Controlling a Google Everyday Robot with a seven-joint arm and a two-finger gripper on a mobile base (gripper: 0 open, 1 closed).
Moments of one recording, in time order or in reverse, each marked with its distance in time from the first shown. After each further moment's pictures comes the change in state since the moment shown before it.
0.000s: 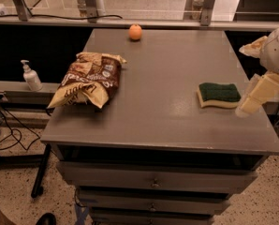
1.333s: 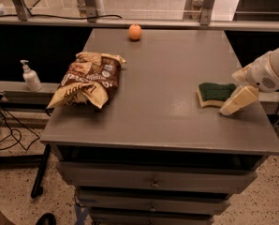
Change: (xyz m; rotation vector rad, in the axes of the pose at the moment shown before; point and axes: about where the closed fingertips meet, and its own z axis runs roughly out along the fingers) arm 0.064 -0.048 0.106 -0.045 -0.061 0.245
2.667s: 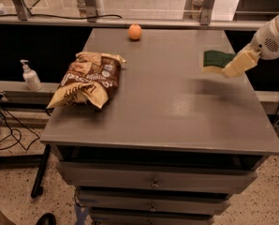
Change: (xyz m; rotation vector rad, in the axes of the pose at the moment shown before) arm -0.047 -0.047 -0.044 0.049 0.000 0.225
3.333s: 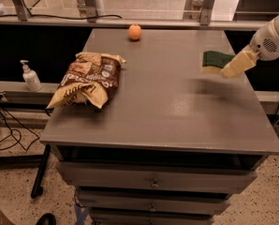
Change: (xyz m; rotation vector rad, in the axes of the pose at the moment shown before) arm 0.001 0.000 0.004 -0.005 0.001 0.036
